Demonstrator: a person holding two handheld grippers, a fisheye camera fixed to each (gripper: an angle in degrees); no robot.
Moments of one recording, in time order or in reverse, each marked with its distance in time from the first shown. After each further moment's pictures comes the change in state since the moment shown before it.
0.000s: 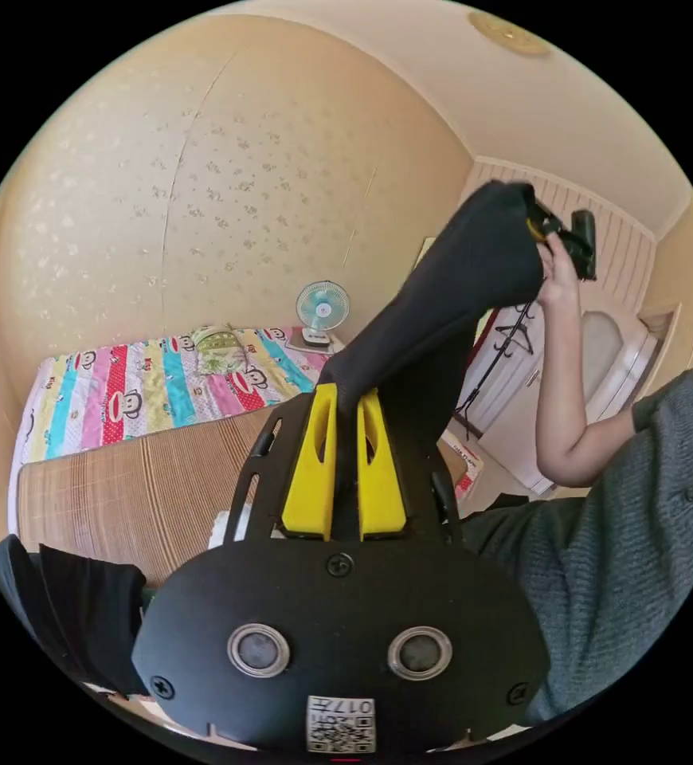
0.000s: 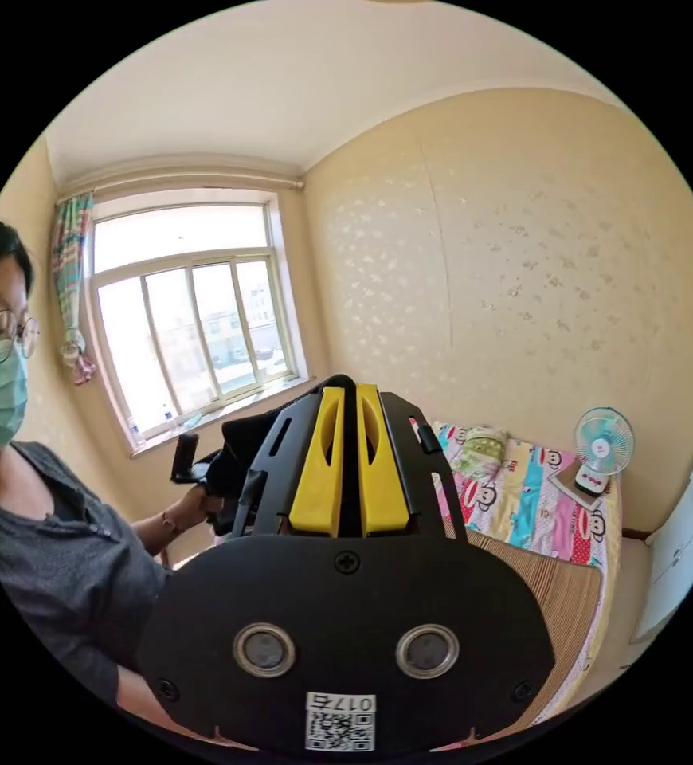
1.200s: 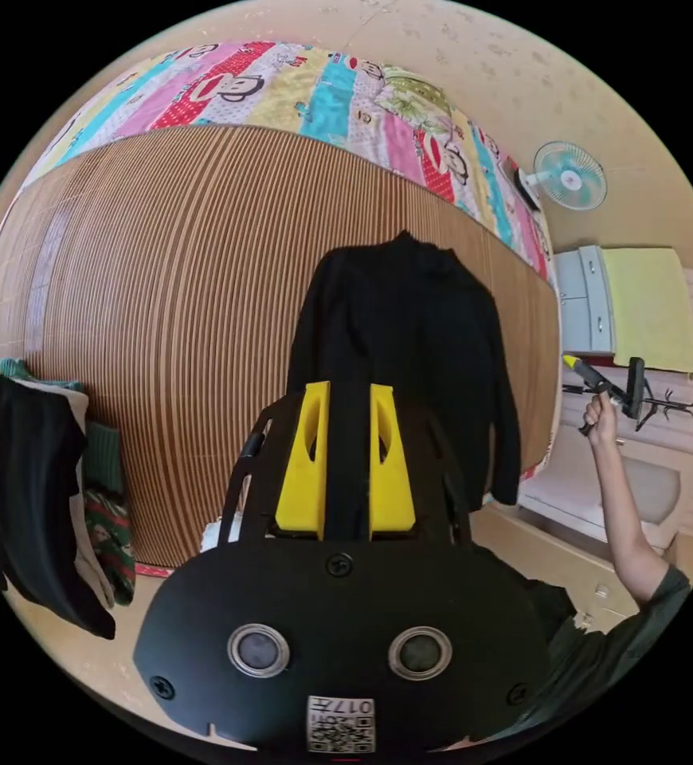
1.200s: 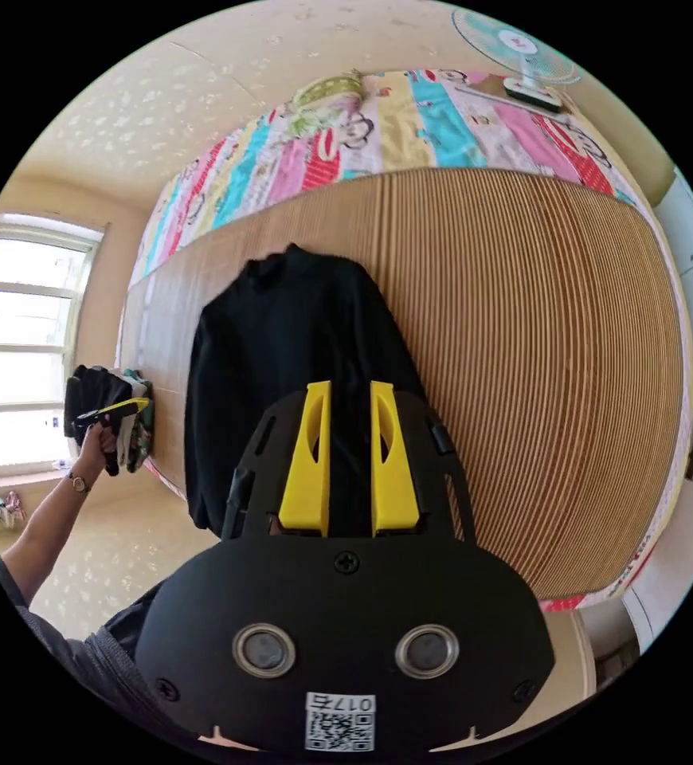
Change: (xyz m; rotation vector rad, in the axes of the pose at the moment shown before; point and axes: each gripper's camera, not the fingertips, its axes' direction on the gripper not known) left arm -0.351 0.125 0.300 -0.812 -0.341 -0.687; right arm 0.556 0.009 0.350 -0.938 0.340 0.828
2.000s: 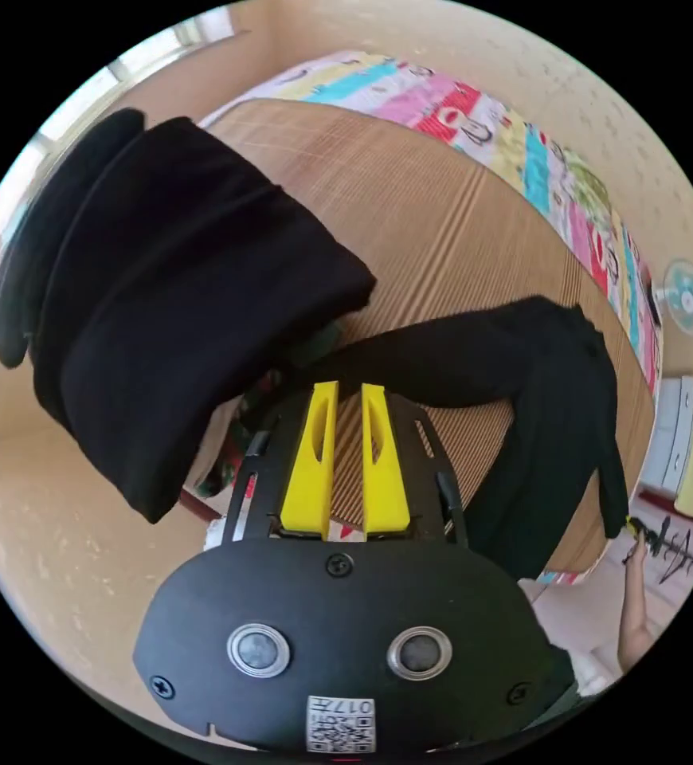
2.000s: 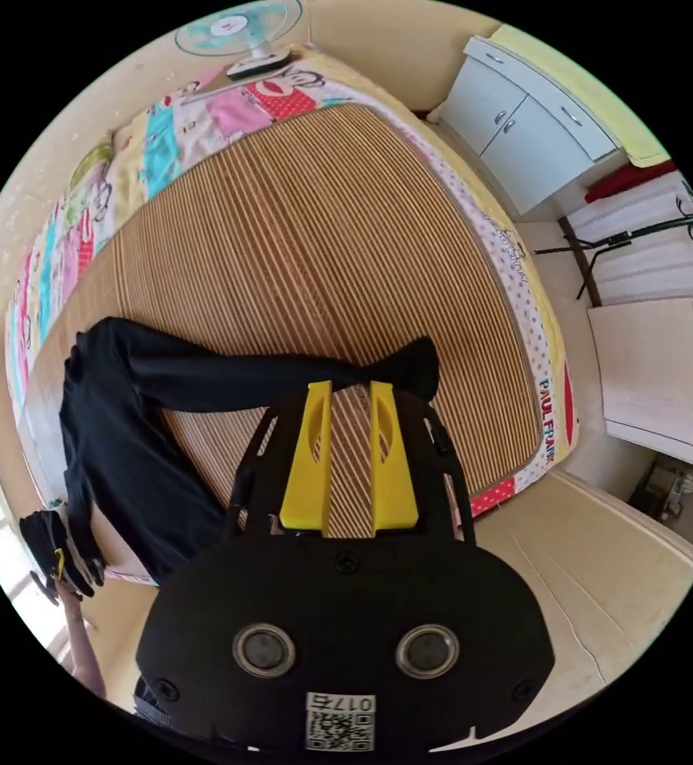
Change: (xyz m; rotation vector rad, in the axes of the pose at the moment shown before) left arm -0.195 0.172 -0.124 0.308 -0.217 -0.545; right arm 0.154 -0.117 -0.192 0.122 0.205 0.438
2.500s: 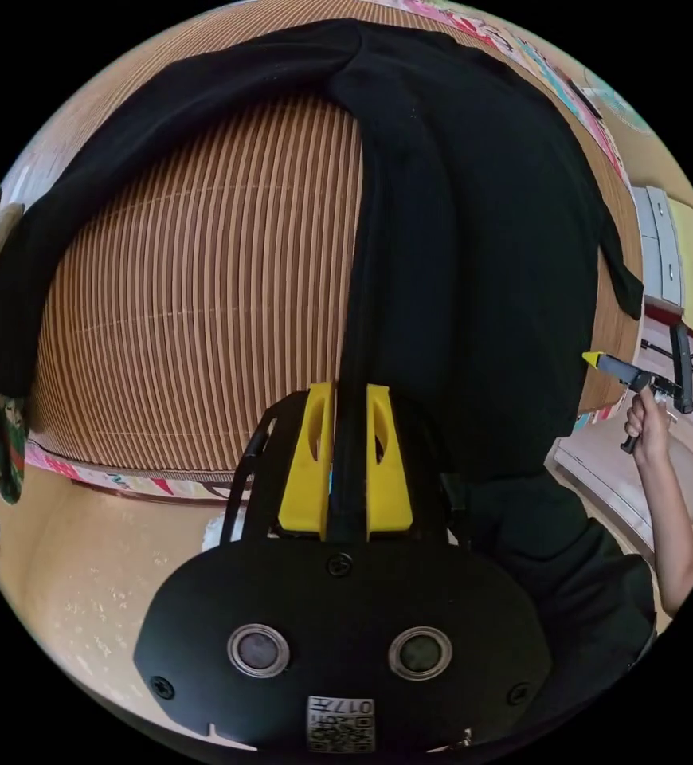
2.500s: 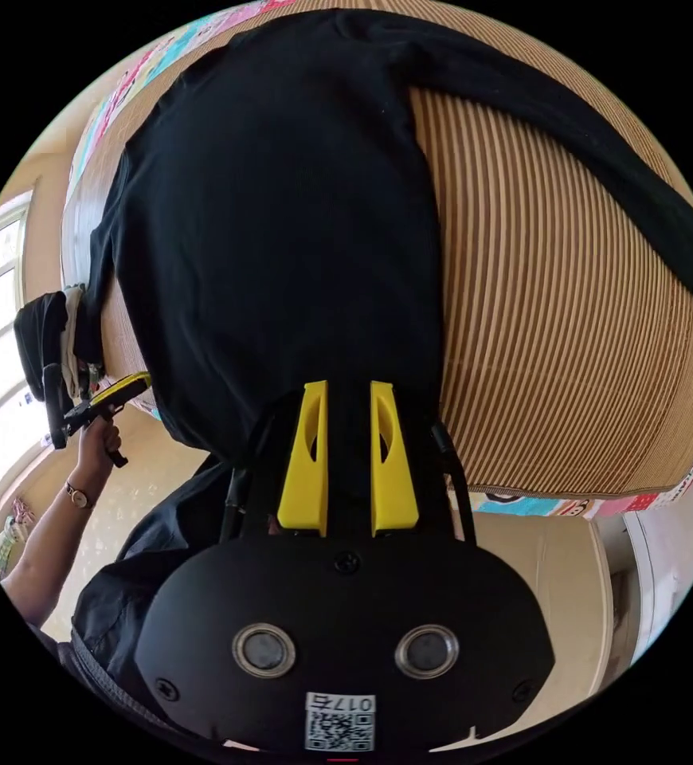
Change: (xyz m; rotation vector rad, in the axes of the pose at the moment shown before) left arm 0.096 0.200 0.163 -0.502 0.070 0.499; right arm -0.159 0.123 0.129 -0.477 -0.120 -0.422
